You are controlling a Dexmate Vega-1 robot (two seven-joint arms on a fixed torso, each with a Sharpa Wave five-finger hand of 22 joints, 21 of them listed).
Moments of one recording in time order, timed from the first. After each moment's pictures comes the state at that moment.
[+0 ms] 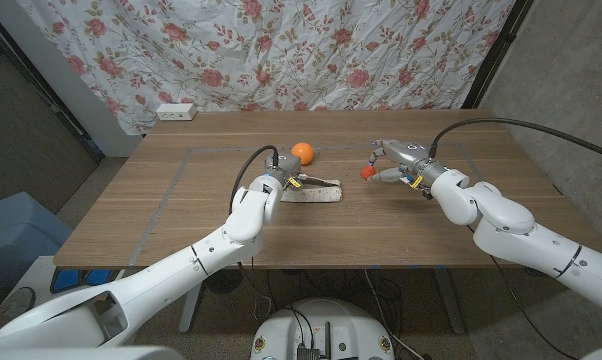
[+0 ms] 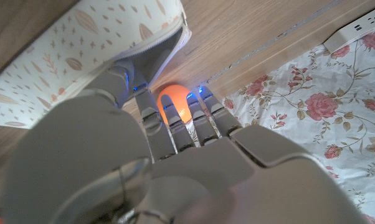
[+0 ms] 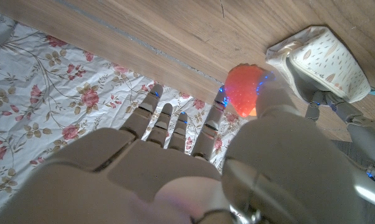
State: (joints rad) left arm 0.74 0.61 0.87 -1.92 1.12 0.69 -0.31; left_hand 0.89 -0.08 0.55 -0.17 0.18 1.06 -0.09 0.21 0.18 0.51 -0.17 0.19 0.17 0.38 -0.05 0.18 0.17 0.33 -0.02 0.20 0.17; right arm -0.98 -1.00 -0.53 -2.09 -0.63 -0.35 0.04; right_hand 0.85 -0.05 0.41 -0.15 0.18 0.69 -0.22 0.64 0.28 0.15 -0.04 0.21 0.21 0.10 0.02 0.31 0.29 0.38 0.02 0.19 0.16
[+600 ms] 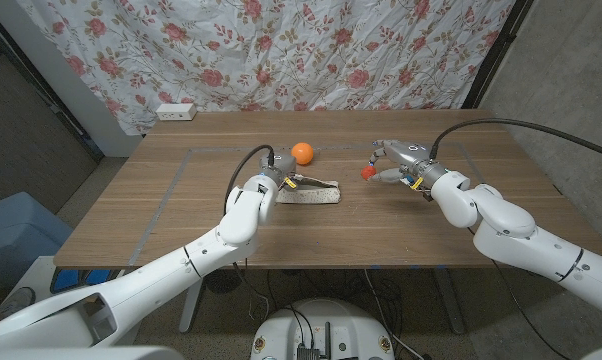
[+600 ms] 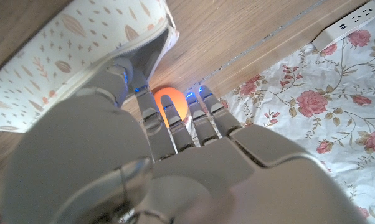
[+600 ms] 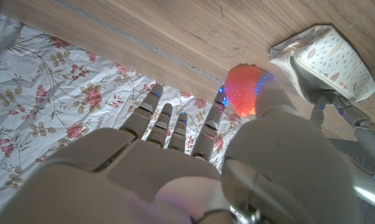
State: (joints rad) left arm 0.75 0.65 0.86 -1.96 1.15 0.70 -0.35; left_hand 0.90 -0.08 0.53 -0.17 0.18 1.02 -0.08 0.19 0.18 0.51 -0.17 0.19 0.17 0.38 -0.04 0.18 0.17 0.34 -0.01 0.20 0.17; right arm -0.99 -1.00 -0.53 -2.12 -0.64 -0.39 0.04; right_hand 0.85 -0.03 0.40 -0.15 0.18 0.69 -0.22 0.64 0.27 0.15 -0.04 0.21 0.21 0.10 0.02 0.31 0.29 0.38 0.02 0.19 0.16
